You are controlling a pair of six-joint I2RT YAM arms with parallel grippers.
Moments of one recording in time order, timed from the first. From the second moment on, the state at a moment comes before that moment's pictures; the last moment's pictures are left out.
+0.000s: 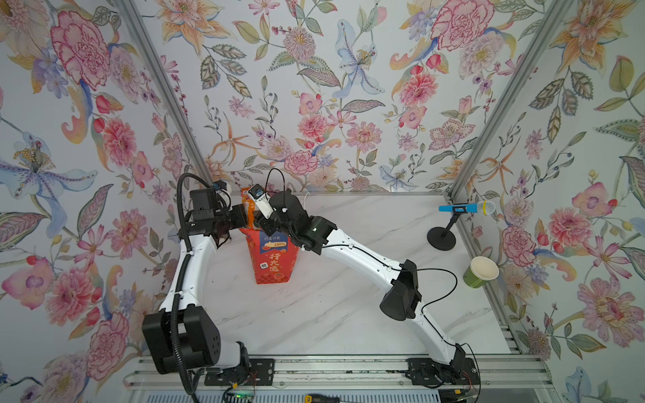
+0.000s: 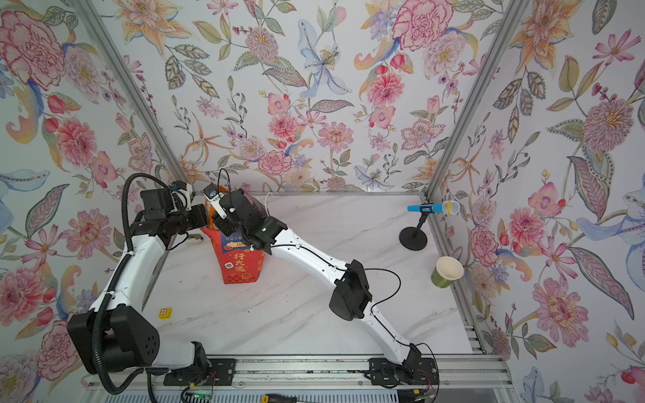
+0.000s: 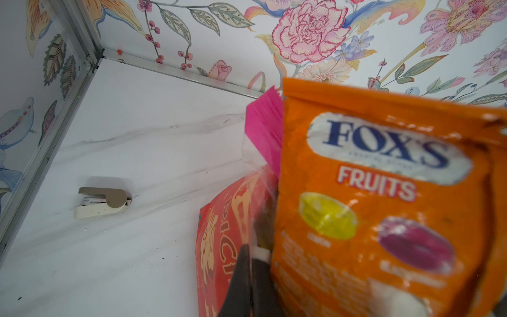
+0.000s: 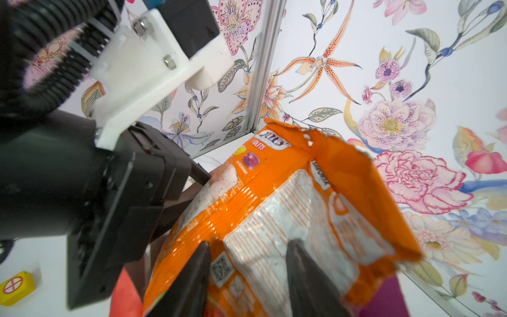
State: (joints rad) left arm 0.15 1.42 1.30 -0.54 0.34 -0.17; right arm 1.05 2.37 2.50 -0.42 0.21 -0.13
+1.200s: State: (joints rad) left arm 0.15 1.40 1.30 -0.56 0.26 -0.17; right arm 1.05 2.15 2.26 -0.68 0.06 -0.09
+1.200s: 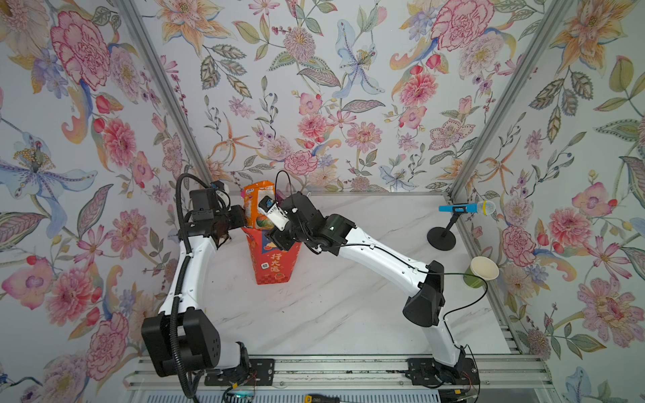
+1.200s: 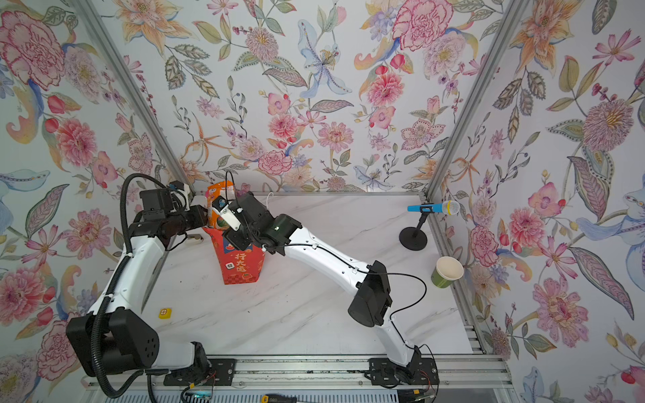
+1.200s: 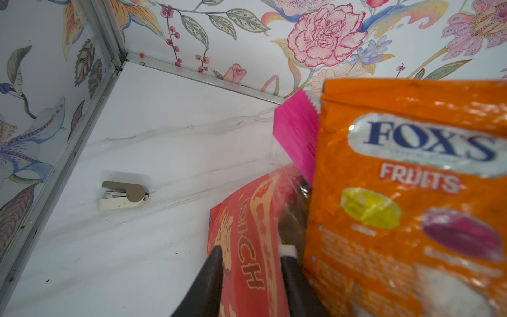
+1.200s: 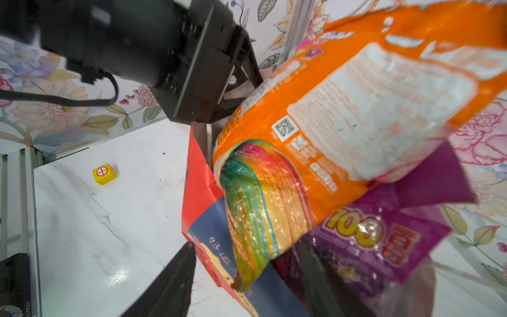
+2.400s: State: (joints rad) left arm 0.16 1.39 1.30 -0.59 0.22 -0.17; right arm 1.02 2.35 2.53 -0.69 0.01 -0.02
